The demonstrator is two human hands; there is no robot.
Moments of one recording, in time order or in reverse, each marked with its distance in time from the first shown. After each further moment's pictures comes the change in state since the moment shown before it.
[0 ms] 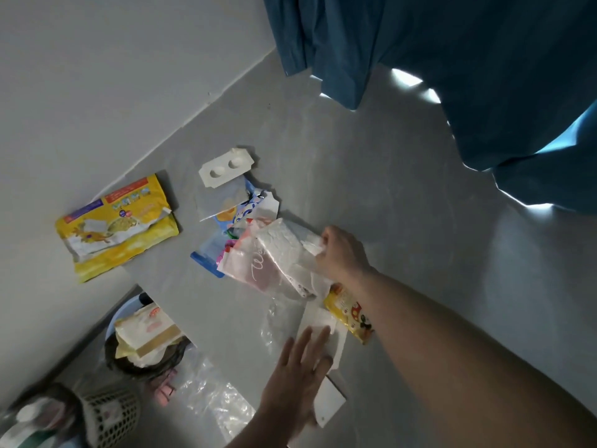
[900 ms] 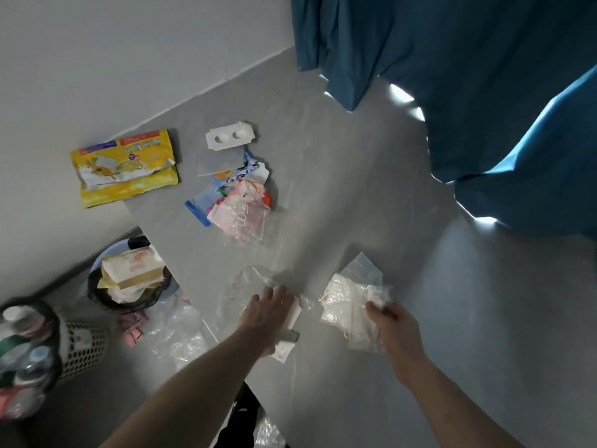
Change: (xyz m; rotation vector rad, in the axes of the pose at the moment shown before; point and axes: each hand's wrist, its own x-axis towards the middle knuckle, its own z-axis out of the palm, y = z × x) left_hand 0.011 0.050 -0.033 0.111 -0.185 -0.312; right_hand -0.214 0.163 -0.040 0.852 0.110 0.436
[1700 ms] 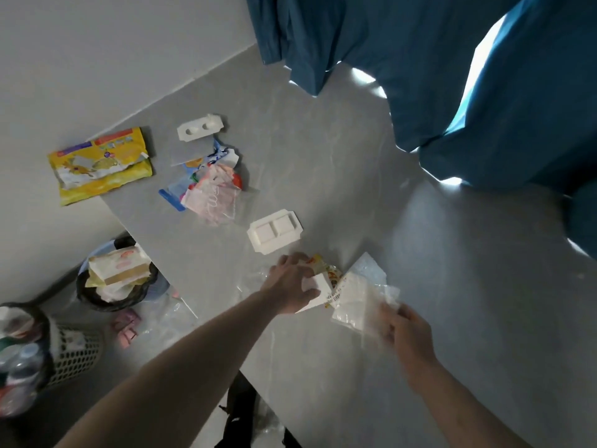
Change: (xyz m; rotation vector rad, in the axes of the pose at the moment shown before) left_hand 0.026 0.091 -0.021 -0.498 0.158 0.007; right_hand -0.041 0.070 -0.081 0.178 0.063 0.040
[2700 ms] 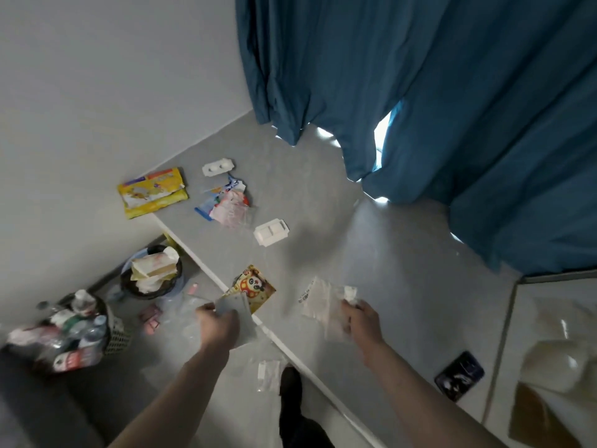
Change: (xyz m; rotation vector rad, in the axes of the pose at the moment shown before) left_hand -0.358 0.059 -0.105 -1.027 0.464 -0.795; right_hand -0.275 -0.062 -0.060 0.004 -0.003 0.019
